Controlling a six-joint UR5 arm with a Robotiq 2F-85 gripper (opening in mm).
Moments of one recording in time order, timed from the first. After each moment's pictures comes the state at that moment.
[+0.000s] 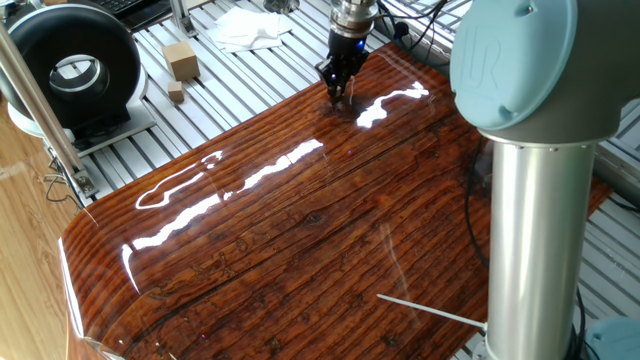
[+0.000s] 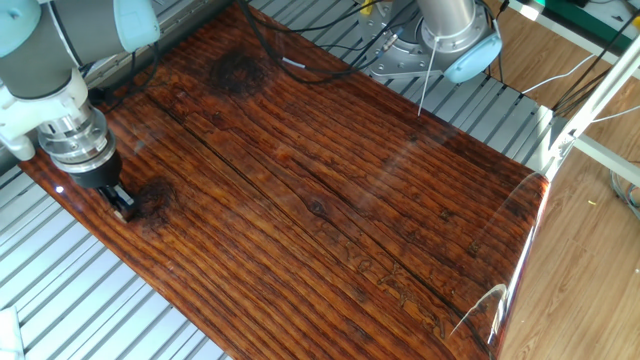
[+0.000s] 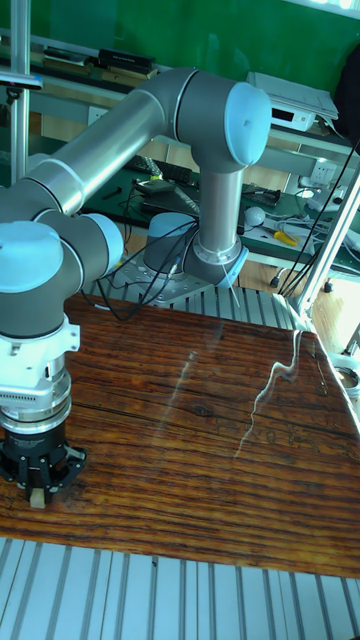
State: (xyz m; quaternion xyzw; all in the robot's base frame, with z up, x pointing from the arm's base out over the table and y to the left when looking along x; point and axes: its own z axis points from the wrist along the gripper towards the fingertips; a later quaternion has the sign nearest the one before) arm 0.696 -0.145 0.004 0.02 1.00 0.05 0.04
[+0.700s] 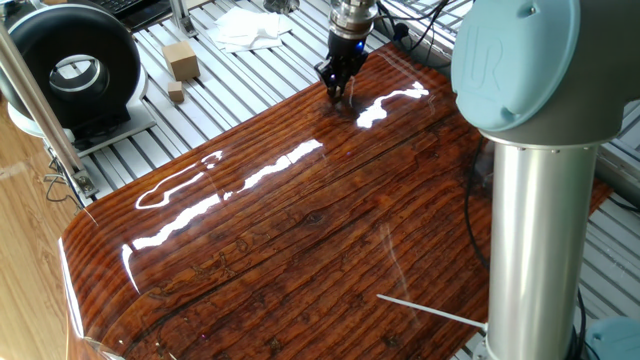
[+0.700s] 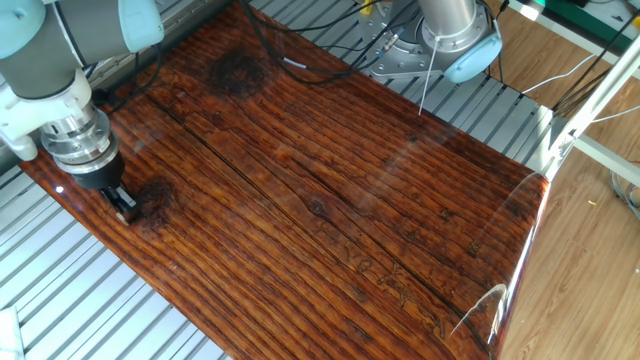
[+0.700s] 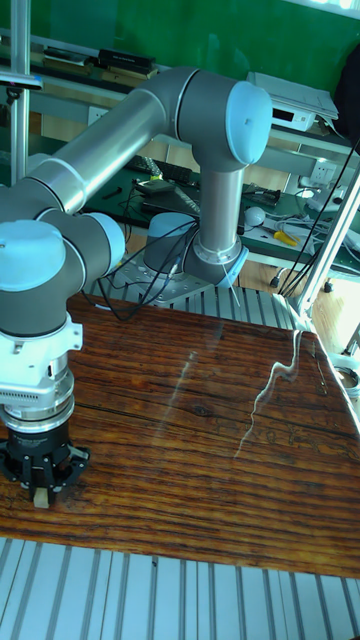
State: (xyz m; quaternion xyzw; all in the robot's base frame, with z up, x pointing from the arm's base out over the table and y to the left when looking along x) arm 0.696 -0.140 0.006 0.03 1.00 0.05 0.04
